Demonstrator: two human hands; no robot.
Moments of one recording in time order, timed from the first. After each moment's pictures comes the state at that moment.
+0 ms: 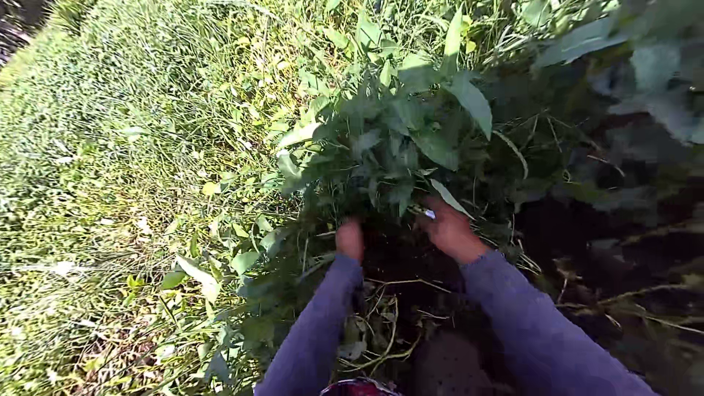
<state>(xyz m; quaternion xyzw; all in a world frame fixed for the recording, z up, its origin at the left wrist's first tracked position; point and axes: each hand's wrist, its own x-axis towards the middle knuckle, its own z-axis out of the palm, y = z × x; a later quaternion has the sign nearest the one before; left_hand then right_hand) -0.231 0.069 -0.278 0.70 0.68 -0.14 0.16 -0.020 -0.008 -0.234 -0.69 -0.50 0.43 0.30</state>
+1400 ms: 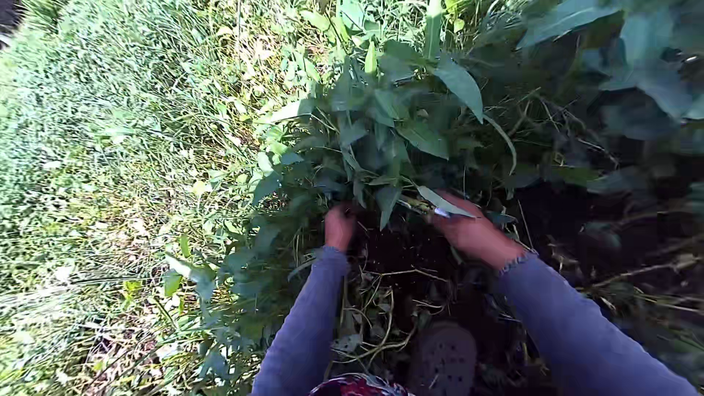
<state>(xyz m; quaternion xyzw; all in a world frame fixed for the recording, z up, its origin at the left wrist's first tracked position) -0.245 0.087 -0.264 0.68 0.67 0.06 0.29 0.010 -0.034 -0.225 -0.62 -0.53 0.46 0.36</state>
